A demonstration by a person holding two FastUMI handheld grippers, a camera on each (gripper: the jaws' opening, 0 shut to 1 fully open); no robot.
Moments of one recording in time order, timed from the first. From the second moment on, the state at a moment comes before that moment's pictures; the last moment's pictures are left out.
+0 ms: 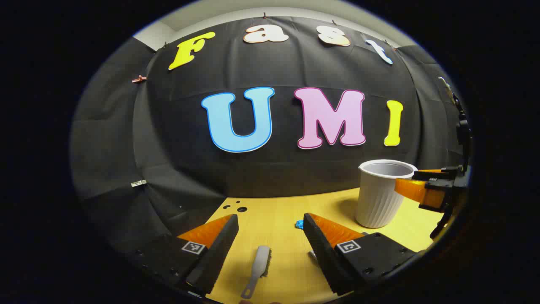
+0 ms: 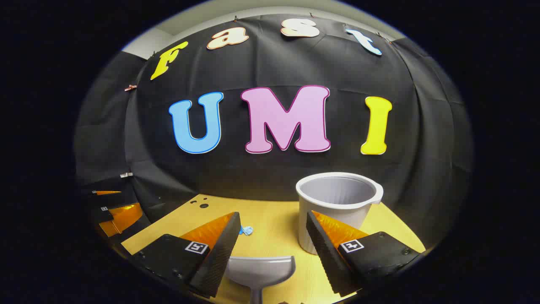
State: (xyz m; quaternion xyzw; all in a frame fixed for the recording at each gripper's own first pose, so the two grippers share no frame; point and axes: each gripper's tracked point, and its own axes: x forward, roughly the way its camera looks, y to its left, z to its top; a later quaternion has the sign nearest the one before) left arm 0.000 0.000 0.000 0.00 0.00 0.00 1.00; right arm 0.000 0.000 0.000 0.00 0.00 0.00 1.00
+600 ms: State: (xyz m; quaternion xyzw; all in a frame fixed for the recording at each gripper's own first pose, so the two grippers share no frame) left arm -0.010 0.006 -0.019 -0.01 0.02 -0.03 1.00; right arm -0.018 0.022 -0.022 0.00 0.04 0.01 1.00
